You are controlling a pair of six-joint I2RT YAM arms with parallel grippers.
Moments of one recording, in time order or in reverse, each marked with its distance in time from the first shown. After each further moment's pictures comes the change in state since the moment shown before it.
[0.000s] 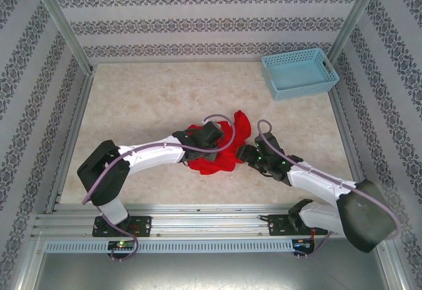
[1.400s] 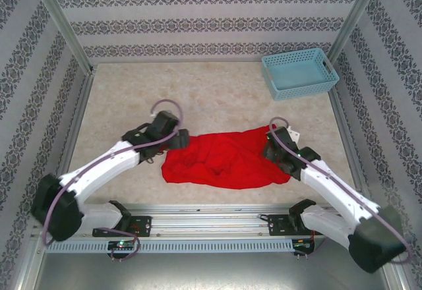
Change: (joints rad) left arm 0.233 -0.381 -0.156 -0.164 -0.016 -0.164; right arm -0.085 -0.156 0.188 -0.567 0.384 -0.193
